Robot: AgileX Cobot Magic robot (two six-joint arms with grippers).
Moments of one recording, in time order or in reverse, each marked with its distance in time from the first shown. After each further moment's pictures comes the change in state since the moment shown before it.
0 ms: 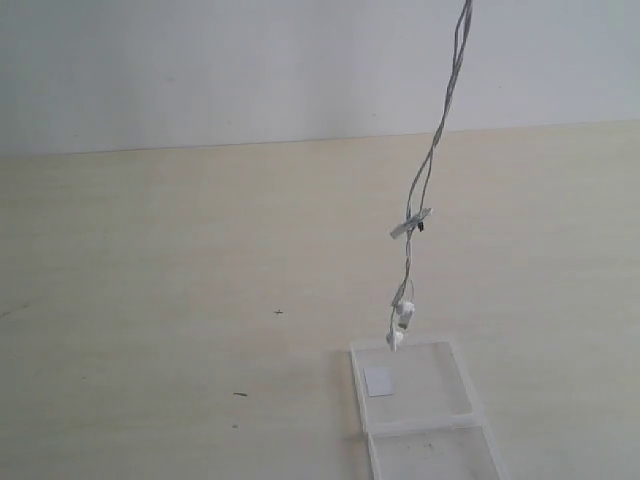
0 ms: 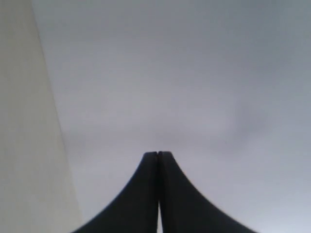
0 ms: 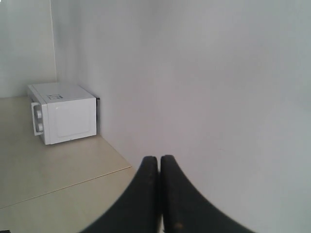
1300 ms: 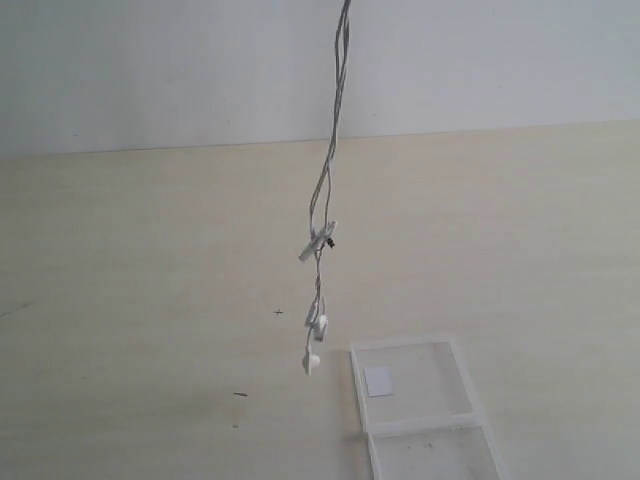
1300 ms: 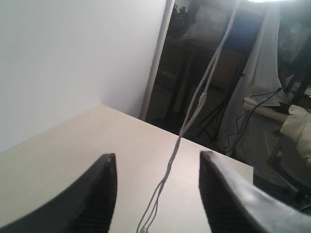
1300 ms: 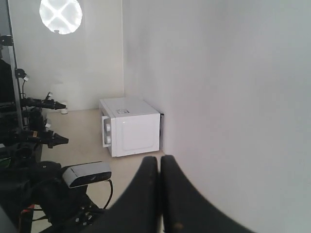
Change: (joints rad) left arm -0.076 1.057 -0.915 0.049 0.978 1.343; right arm 0.202 0.041 0.000 0.088 -0.019 -0.021
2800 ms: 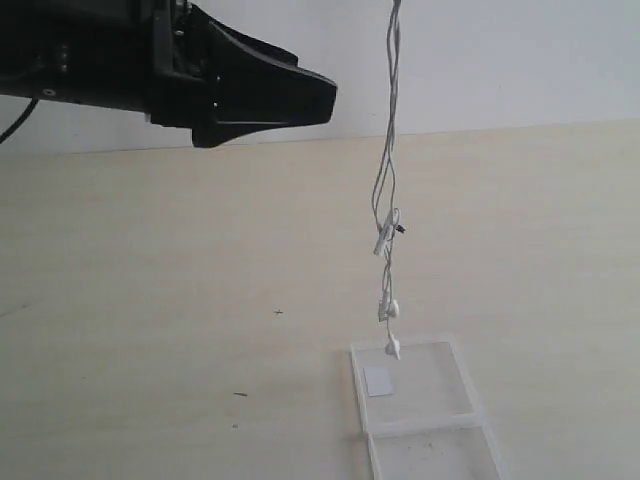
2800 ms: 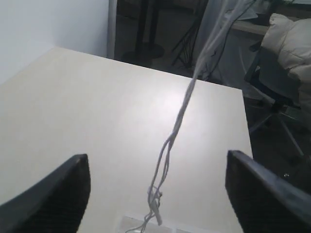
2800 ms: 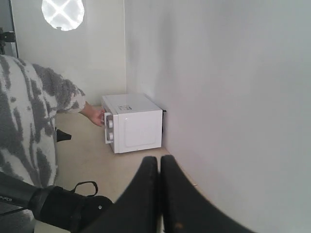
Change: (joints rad) left arm -0.408 0.394 -0.180 0.122 -0.209 0.165; right arm 0.000 0.000 0.000 -0.004 0.014 0.002
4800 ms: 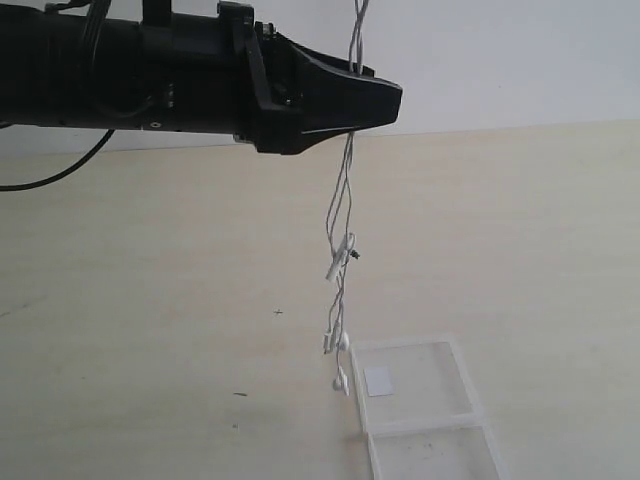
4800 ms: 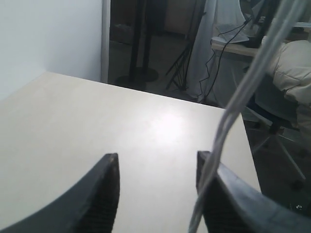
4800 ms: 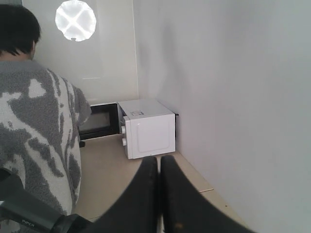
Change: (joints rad) left arm -0.091 0.125 0.000 -0.266 -0.056 0.253; right arm 0.000 0.045 0.000 0.063 0.005 -0.002
